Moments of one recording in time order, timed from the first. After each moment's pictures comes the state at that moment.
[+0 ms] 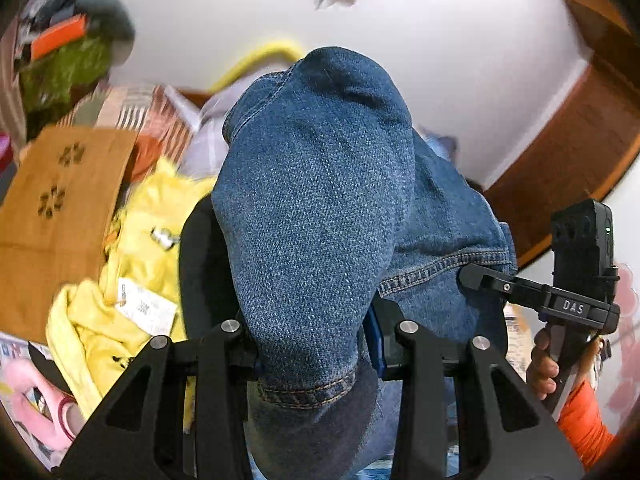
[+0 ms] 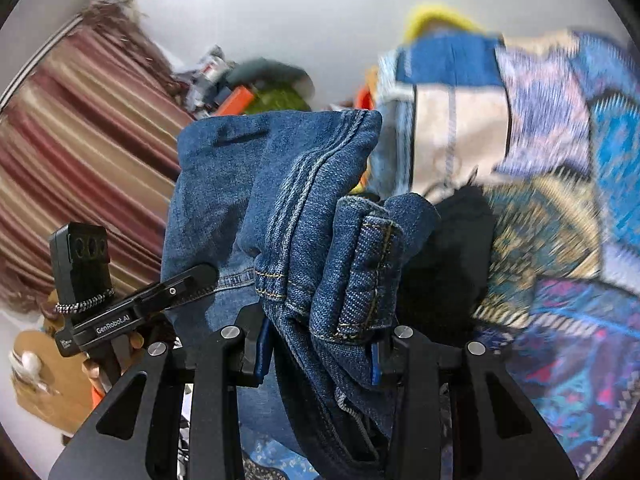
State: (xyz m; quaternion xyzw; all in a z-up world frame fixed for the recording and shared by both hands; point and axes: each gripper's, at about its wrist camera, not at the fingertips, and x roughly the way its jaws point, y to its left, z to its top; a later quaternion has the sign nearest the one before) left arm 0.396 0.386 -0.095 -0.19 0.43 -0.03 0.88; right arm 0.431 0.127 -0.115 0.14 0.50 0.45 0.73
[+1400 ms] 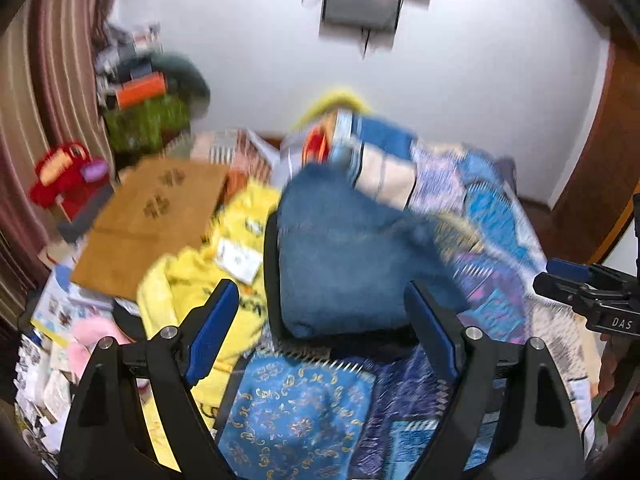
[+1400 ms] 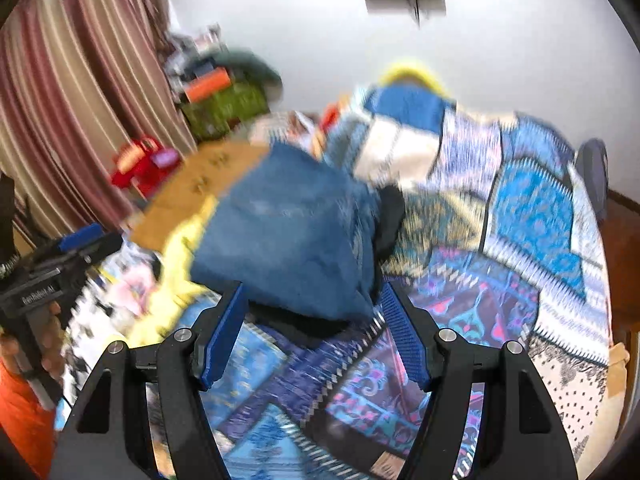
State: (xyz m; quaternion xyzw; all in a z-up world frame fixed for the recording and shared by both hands) left arm 0.226 0.308 -0.045 -0.09 0.32 0.13 0.93; right arm 0.297 0.058 -0.050 -0.03 0.39 0.37 0.84
